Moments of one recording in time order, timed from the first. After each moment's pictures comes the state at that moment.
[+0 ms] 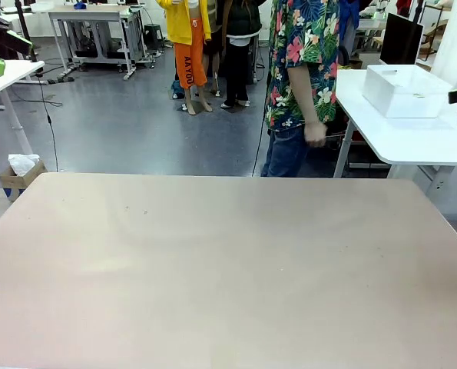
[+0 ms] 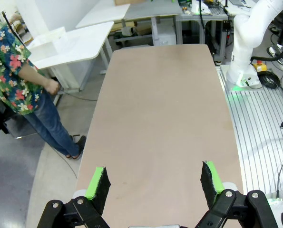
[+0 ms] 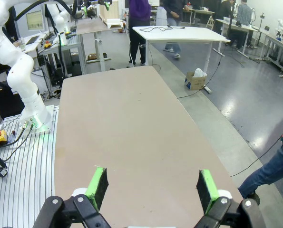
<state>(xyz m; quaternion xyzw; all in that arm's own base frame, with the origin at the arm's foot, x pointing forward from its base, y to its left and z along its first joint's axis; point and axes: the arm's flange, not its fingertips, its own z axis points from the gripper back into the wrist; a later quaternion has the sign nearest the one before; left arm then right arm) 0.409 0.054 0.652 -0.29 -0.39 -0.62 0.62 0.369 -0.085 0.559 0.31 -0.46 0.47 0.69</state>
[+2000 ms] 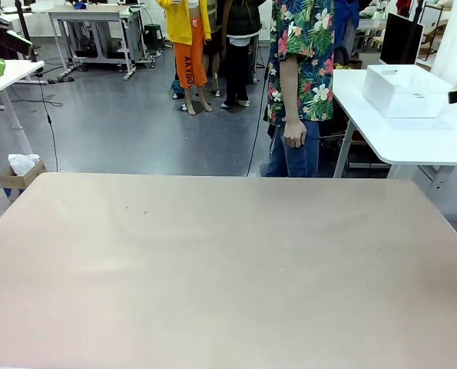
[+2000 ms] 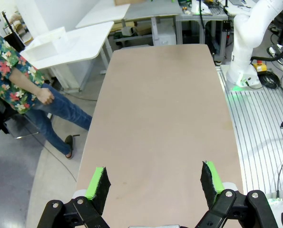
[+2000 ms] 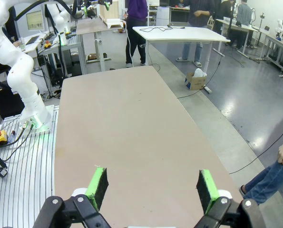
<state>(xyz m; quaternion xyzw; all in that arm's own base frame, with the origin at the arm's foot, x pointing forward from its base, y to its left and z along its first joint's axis) 0.409 0.054 0.652 -0.29 -0.39 -0.62 0.62 0.369 -0.085 0.559 0.31 -0.46 0.47 0.69</state>
